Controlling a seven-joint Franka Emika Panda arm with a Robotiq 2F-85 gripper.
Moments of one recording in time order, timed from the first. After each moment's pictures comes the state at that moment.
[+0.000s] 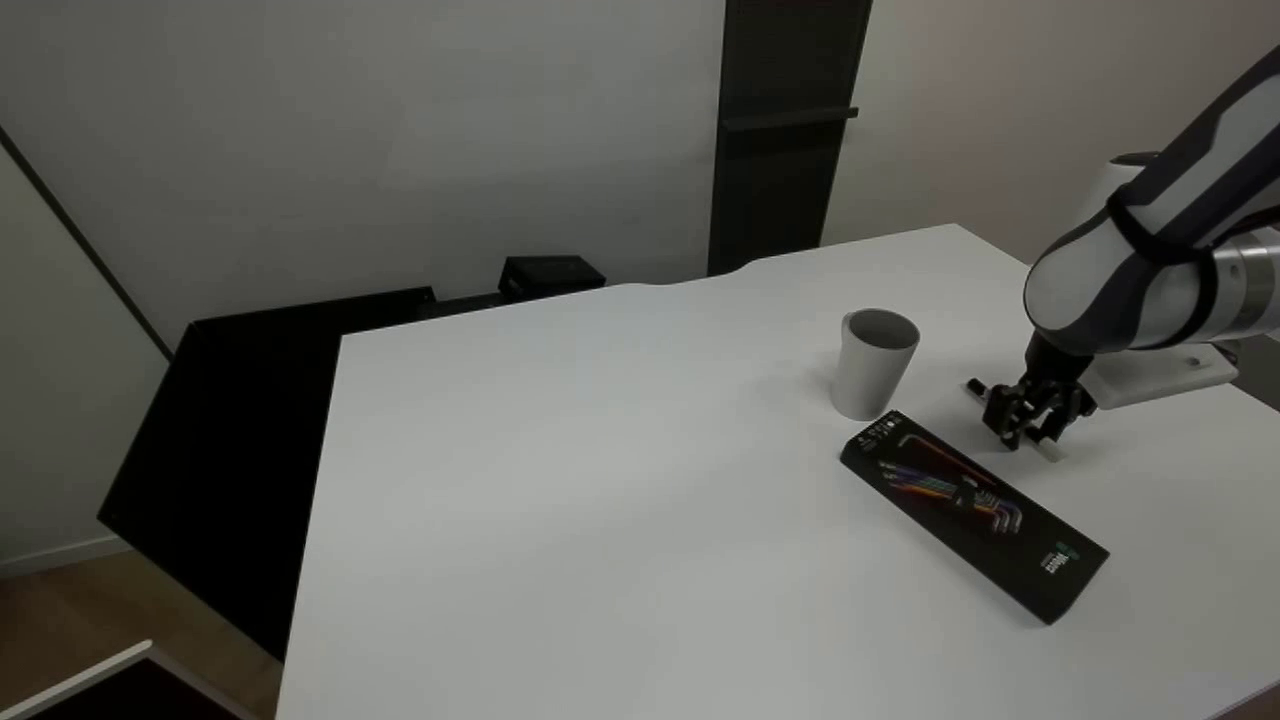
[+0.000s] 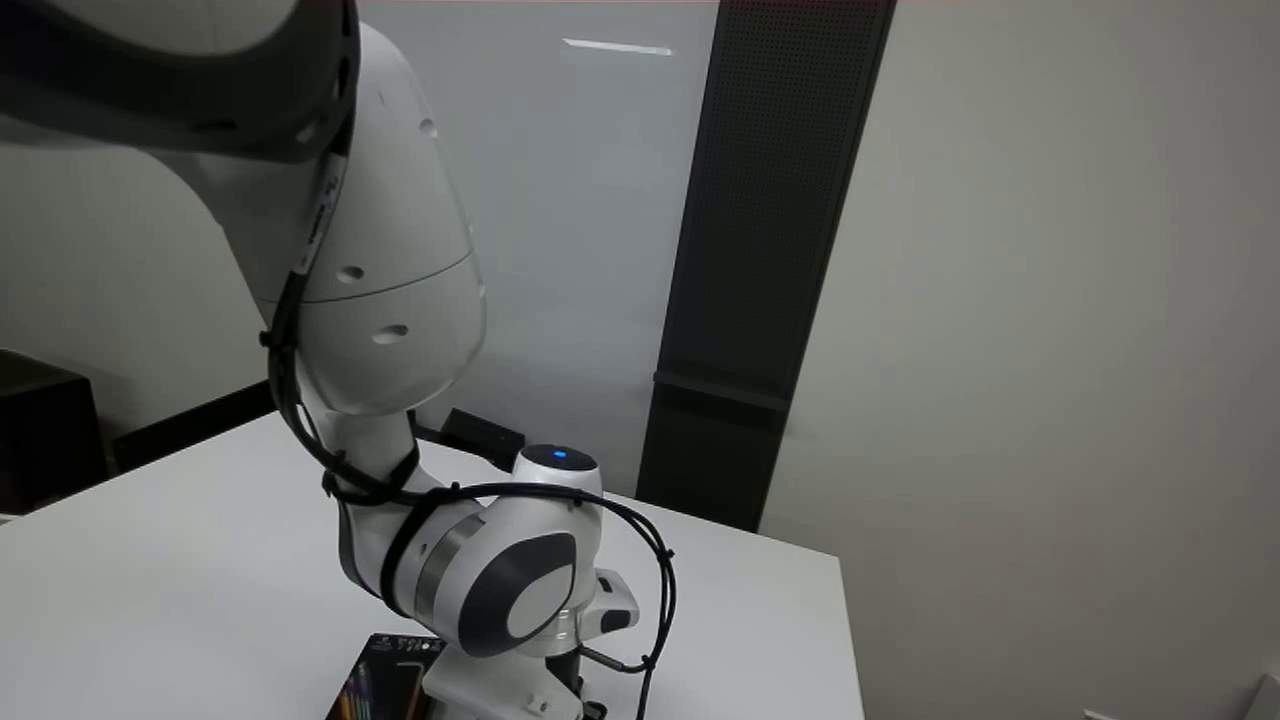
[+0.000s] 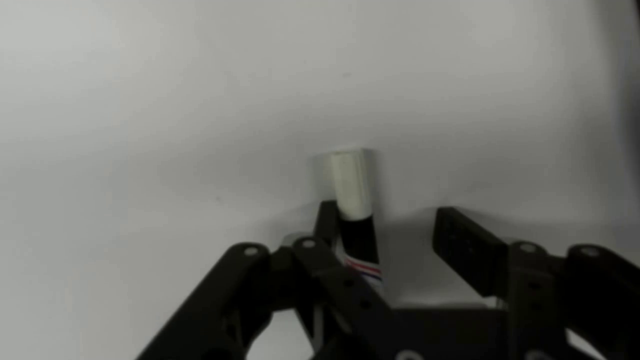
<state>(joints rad) -0.25 1.01 -0.11 -1.84 0.04 2.79 -0.17</state>
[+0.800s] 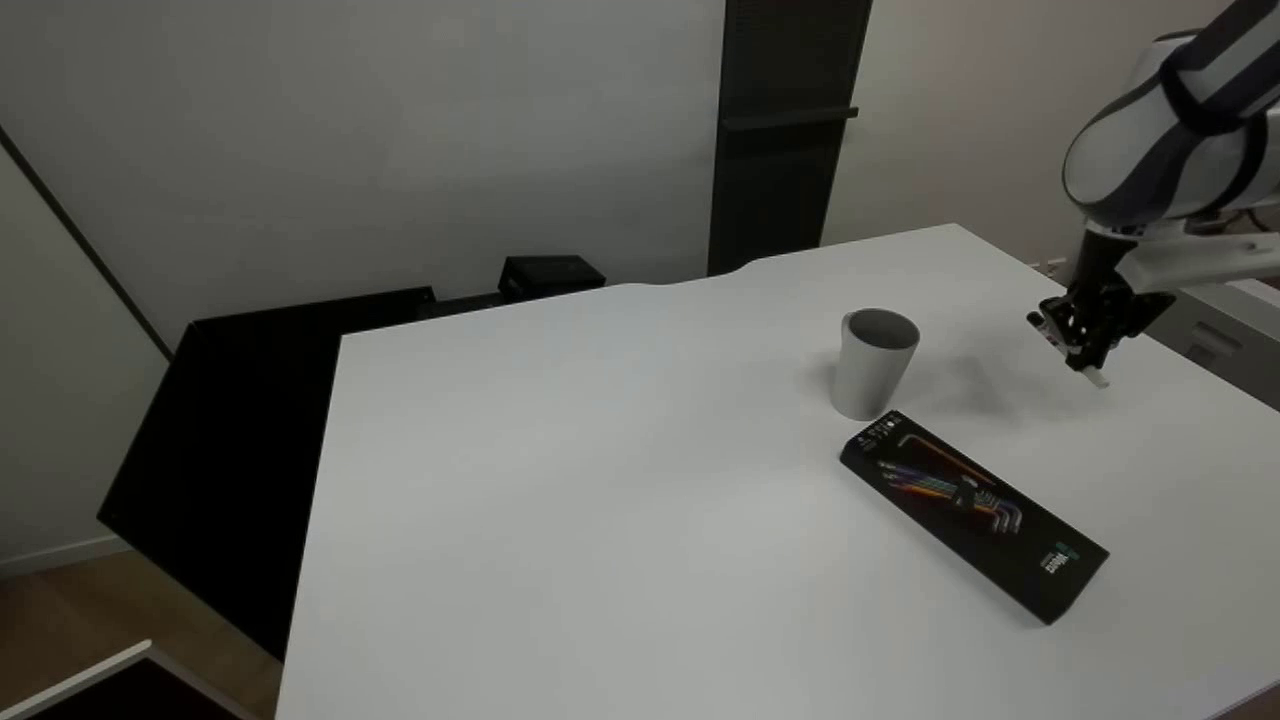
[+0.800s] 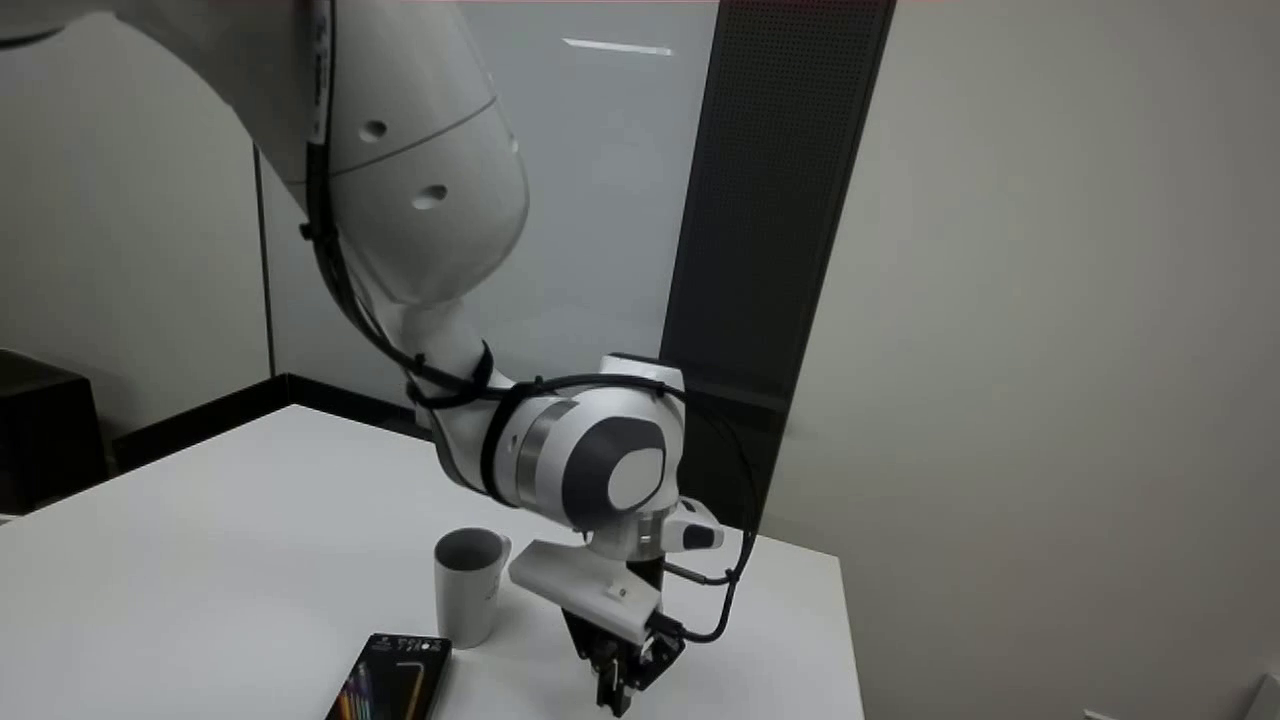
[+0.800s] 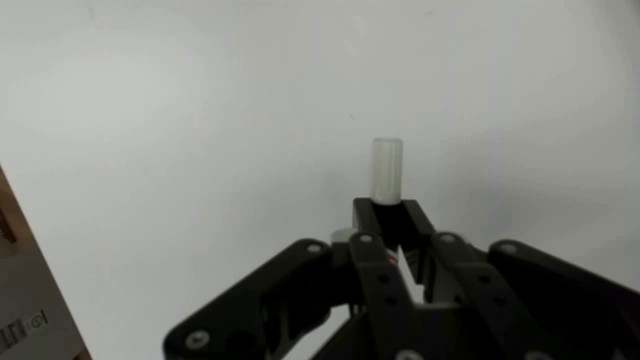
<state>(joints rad) -0.22 0.89 -0.22 -1.73 0.04 2.51 -0.04</state>
